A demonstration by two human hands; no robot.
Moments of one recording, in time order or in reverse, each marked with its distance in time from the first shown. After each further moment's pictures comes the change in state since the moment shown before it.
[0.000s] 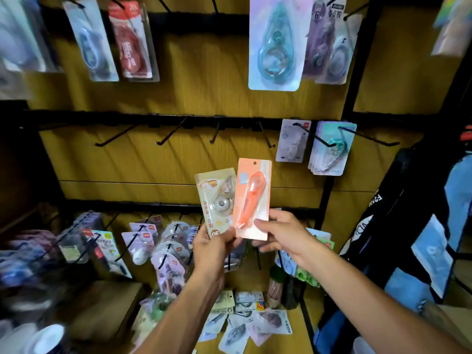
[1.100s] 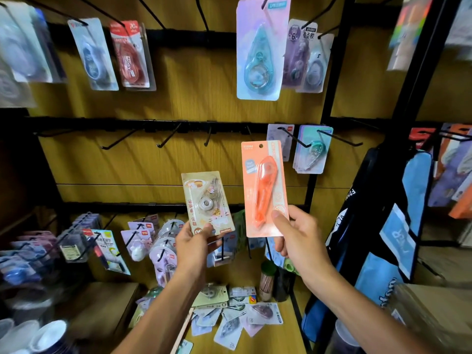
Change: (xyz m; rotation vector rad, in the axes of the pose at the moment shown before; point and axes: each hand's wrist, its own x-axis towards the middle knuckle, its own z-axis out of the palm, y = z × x) left_hand -0.028 0.021 -0.022 0.228 0.008 0.083; right_hand -0.099 -0.002 0.003 -0.068 0.328 -0.447
